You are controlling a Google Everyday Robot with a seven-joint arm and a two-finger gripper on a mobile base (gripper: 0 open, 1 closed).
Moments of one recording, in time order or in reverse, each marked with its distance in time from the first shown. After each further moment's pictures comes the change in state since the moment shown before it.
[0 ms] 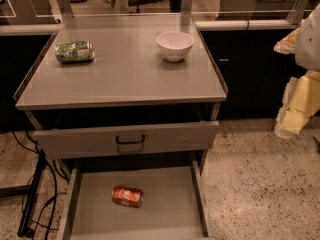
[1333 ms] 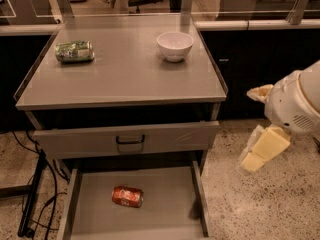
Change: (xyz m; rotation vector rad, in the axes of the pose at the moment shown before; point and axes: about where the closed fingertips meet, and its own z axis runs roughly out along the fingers) arm -0.015 0.047 0.089 -0.075 -0.260 0.111
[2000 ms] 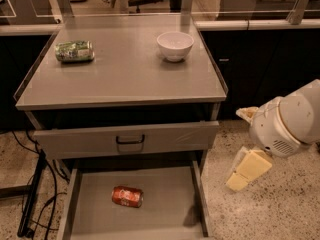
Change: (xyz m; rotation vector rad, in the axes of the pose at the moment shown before) arm 0.009 0.027 0.039 -0.013 0.001 0.030
